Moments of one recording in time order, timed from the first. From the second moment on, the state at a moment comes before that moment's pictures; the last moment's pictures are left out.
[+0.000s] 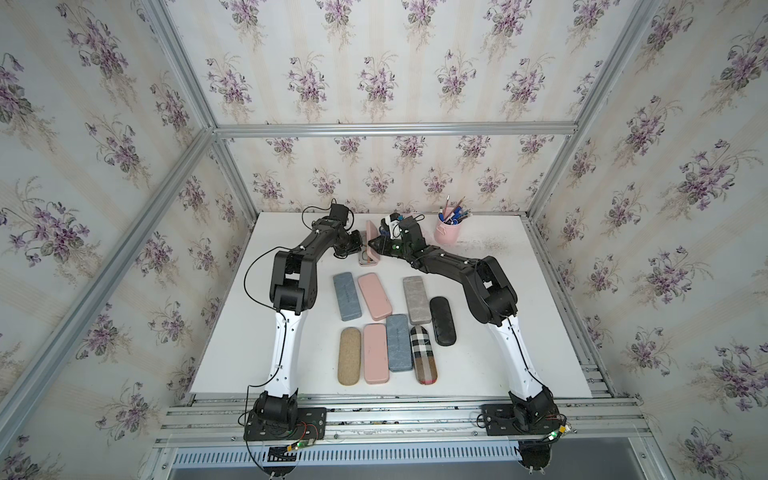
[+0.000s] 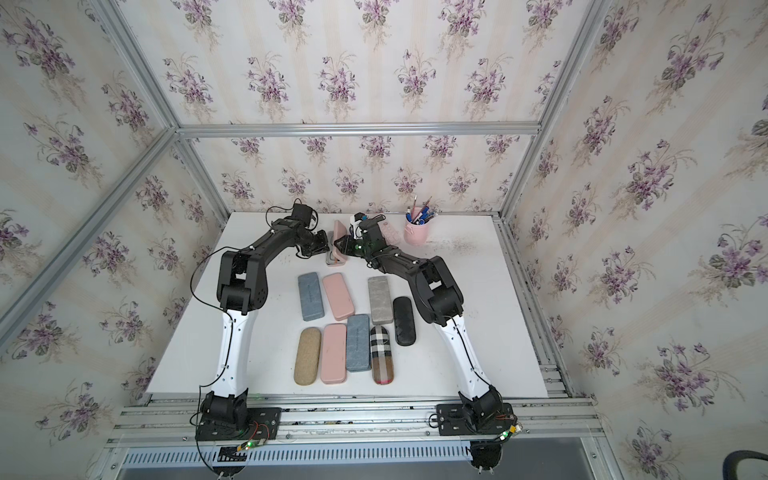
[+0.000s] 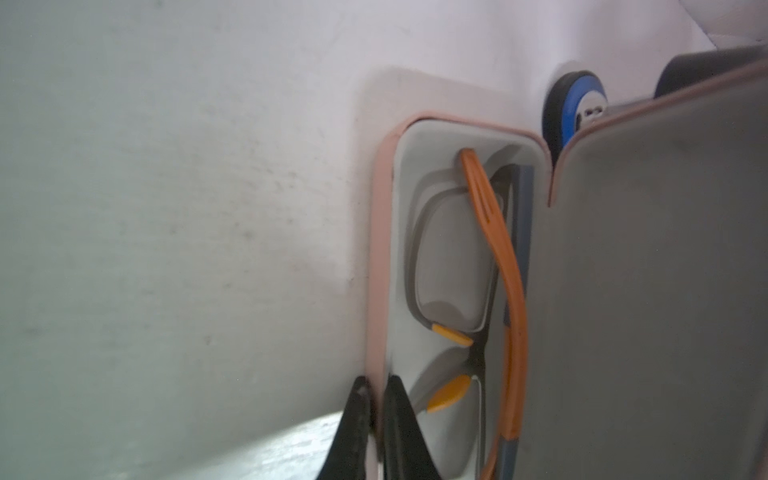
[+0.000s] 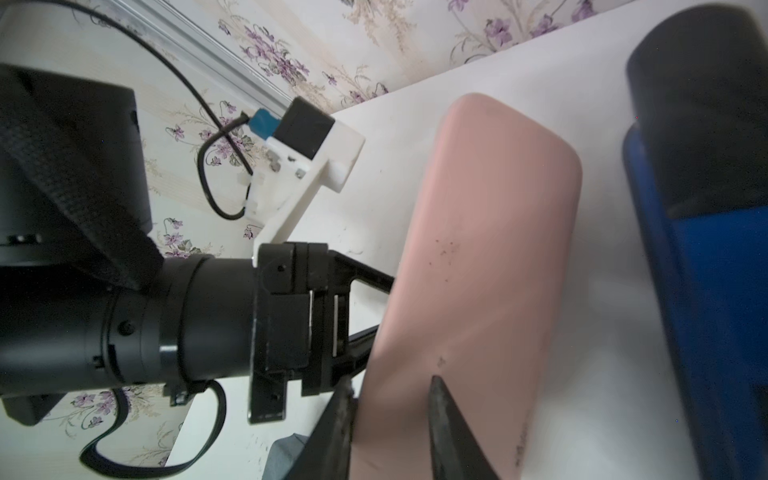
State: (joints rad) left arm -0.16 2.49 2.09 -0.70 0.30 -0.45; right arm 0.57 2.43 1.79 0.19 -0.43 0.66
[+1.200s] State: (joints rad) left arm -0.12 2.21 1.83 -0.63 0.25 -0.48; right arm 0.60 2.46 1.80 0.09 -0.45 0.66
